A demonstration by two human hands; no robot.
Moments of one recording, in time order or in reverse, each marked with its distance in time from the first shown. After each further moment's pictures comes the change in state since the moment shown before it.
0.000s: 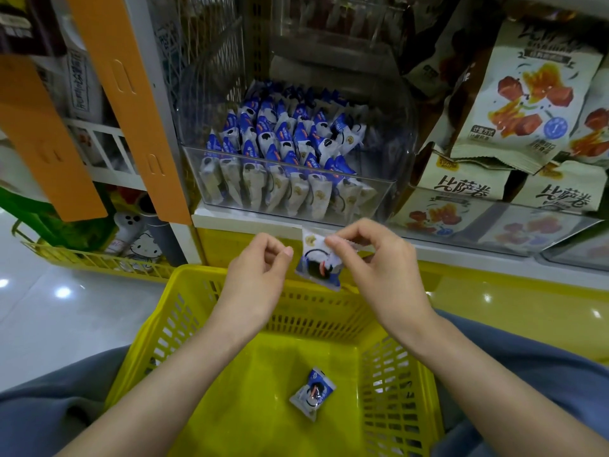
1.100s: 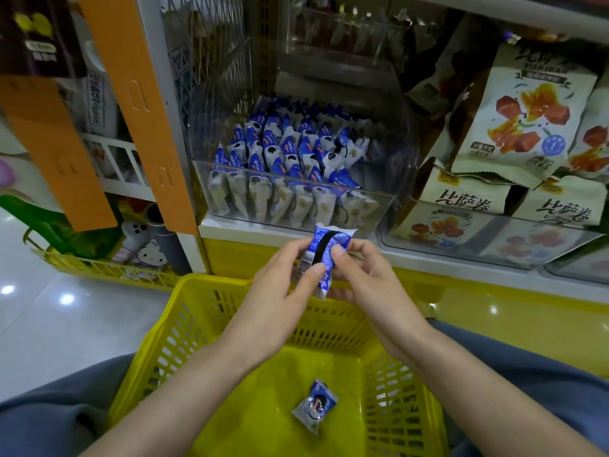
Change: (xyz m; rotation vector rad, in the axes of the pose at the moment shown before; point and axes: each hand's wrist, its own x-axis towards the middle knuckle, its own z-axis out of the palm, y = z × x) left_hand -0.013 0.012 0.005 -0.006 -0.143 0.226; right_hand -0.001 -0.006 0.014 0.810 -0.180 0.541
